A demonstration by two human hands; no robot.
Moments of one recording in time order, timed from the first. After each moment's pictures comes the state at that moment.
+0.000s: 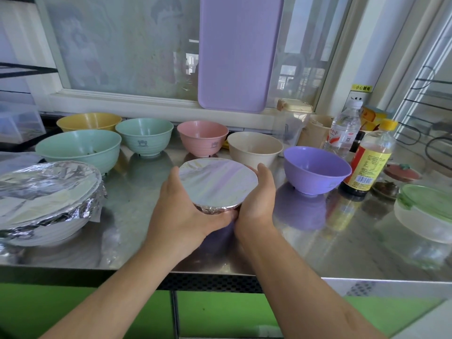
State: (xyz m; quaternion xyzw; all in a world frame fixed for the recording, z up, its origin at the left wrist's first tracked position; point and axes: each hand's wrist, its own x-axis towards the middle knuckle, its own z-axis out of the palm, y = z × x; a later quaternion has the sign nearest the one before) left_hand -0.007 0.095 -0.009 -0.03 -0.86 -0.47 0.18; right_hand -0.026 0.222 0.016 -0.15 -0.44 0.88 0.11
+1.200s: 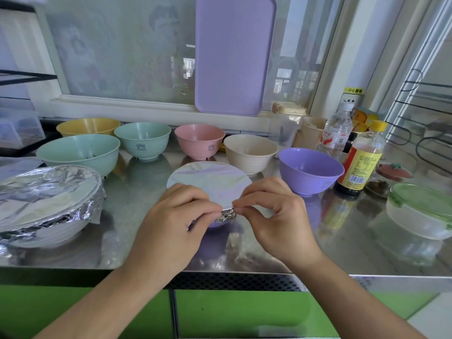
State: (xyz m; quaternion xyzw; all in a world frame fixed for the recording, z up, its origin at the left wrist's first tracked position) left_hand 0.029 0.079 0.002 -0.29 -0.82 -0.32 0.37; right_hand 0.020 0.299 0.001 0.25 -0.81 0.36 0.38
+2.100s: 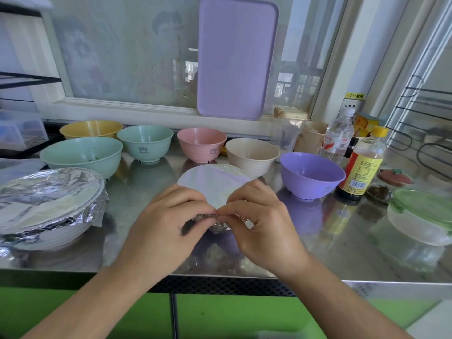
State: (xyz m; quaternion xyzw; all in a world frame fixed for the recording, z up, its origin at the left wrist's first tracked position) left_hand 0.021 0.062 0.005 -0.31 -0.83 -0.32 0.34; right_hand 0.017 0.277 0.006 0.33 -0.81 0.28 0.39
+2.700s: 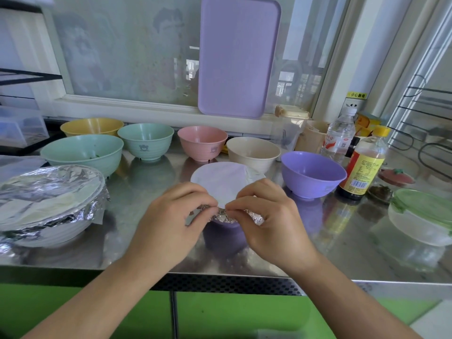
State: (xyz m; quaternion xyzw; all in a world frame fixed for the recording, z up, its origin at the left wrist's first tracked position) left_hand 0.016 0.070 0.004 -0.28 -0.83 -0.35 0.33; right_hand 0.014 0.290 0.003 0.31 -0.82 0.28 0.39
